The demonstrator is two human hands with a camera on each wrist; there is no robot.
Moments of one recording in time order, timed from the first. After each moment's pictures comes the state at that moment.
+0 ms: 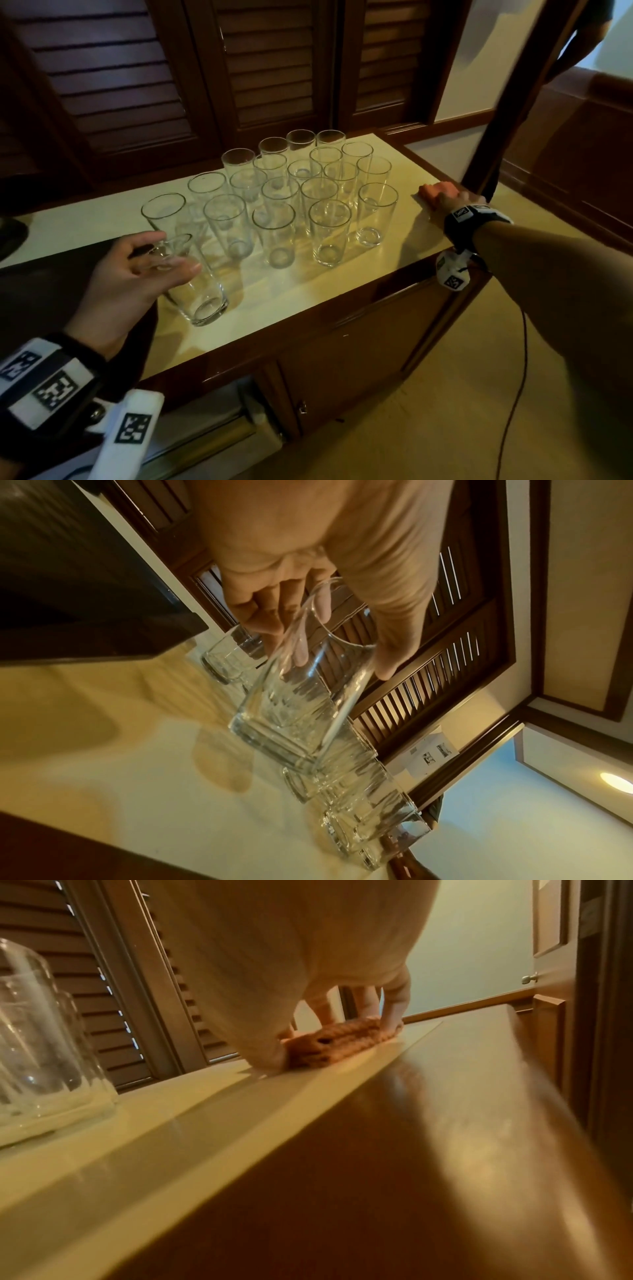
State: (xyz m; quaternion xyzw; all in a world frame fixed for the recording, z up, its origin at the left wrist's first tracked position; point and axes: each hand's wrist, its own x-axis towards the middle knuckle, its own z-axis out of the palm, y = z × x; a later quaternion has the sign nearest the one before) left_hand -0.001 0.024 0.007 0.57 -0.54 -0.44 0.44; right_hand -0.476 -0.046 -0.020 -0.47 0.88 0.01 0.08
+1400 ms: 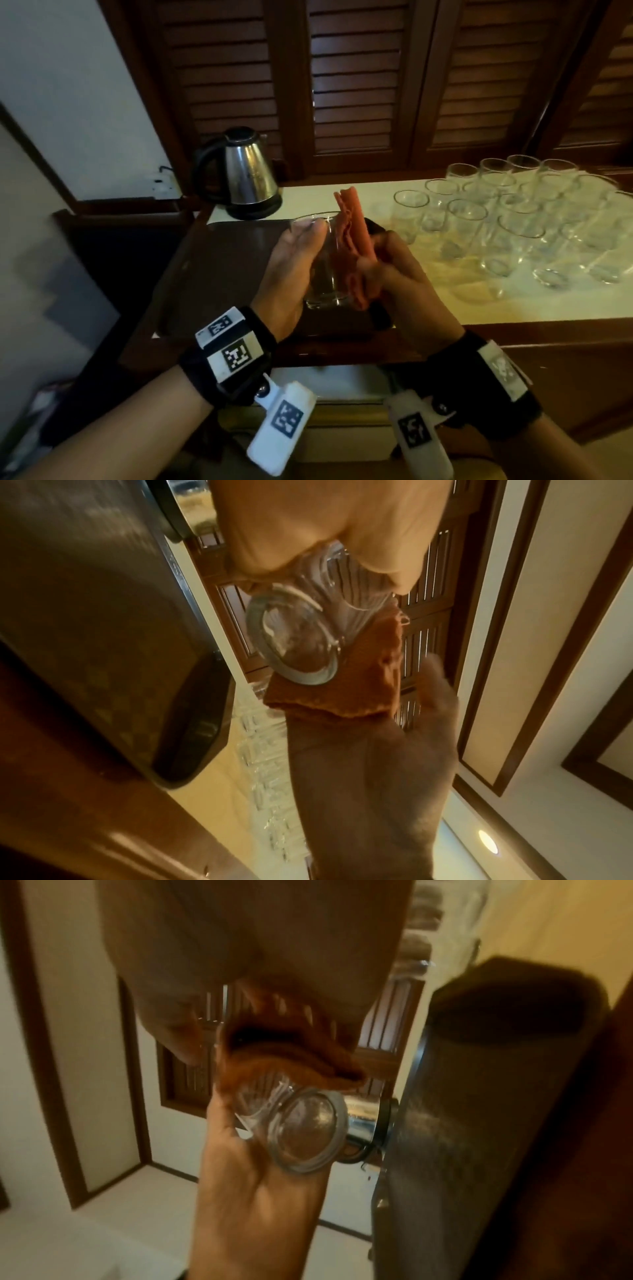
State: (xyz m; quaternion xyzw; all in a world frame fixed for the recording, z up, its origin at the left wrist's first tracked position) left_hand 0.165 0.111 0.039 0.44 -0.45 -0.53 0.56; right_hand 0.001 0.102 0.013 -0.57 0.32 -0.49 0.57
